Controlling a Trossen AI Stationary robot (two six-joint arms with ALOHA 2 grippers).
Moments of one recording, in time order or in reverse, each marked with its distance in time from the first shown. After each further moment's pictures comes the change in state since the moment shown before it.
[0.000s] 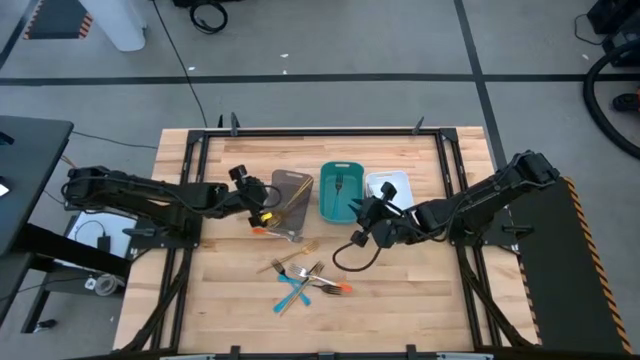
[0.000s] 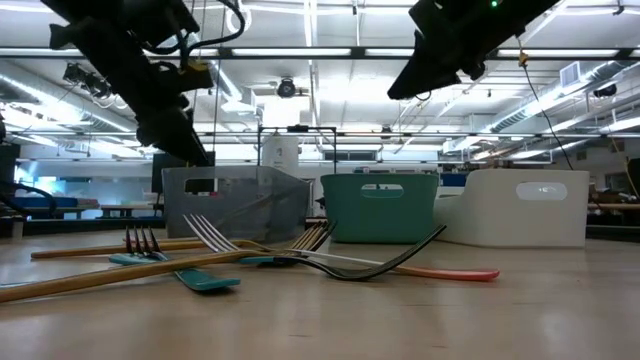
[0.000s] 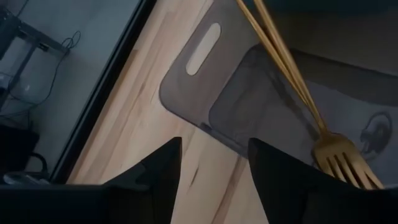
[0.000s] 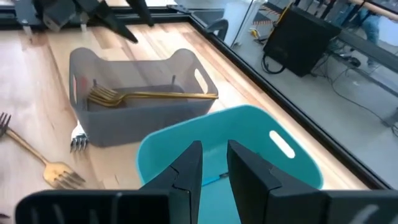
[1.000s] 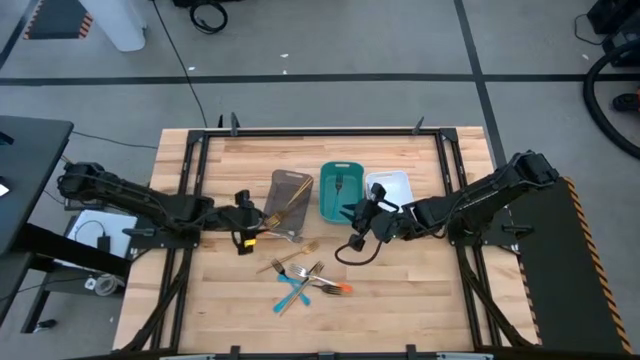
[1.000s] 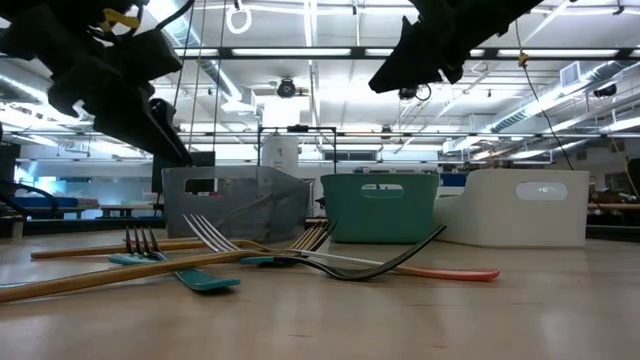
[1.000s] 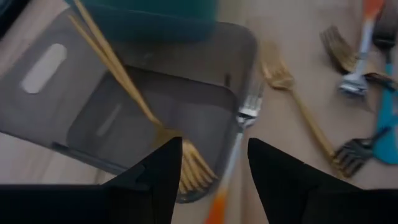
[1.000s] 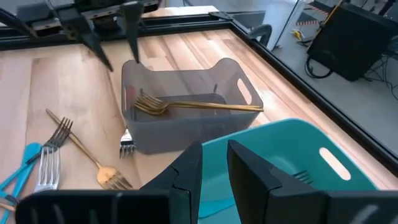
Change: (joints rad) left arm -0.216 -0.155 -0.152 0.158 0.293 -0.101; right arm -0.032 0.005 0.000 0.130 -0.188 -0.078
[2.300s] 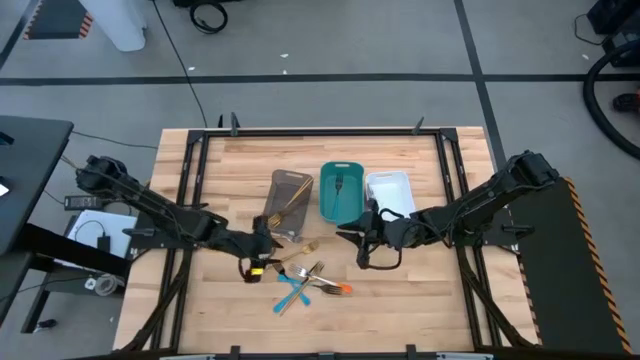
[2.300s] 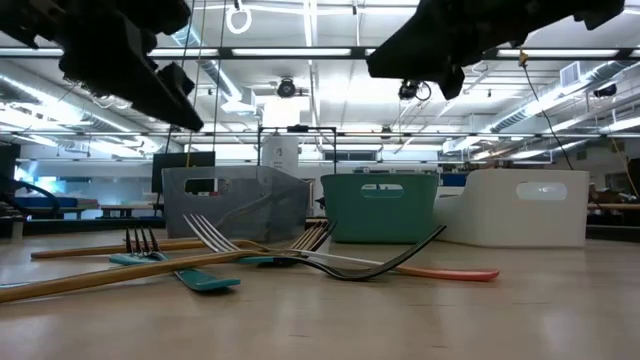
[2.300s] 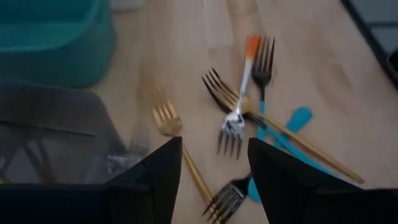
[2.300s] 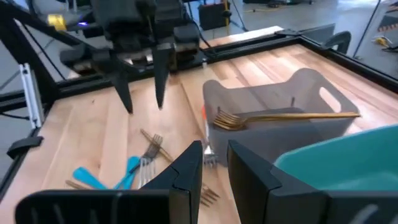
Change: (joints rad) left arm -0.210 0.263 0.176 0.132 0.059 -0.101; right arm 0.064 0.012 -0.169 0.423 -0.169 0.033
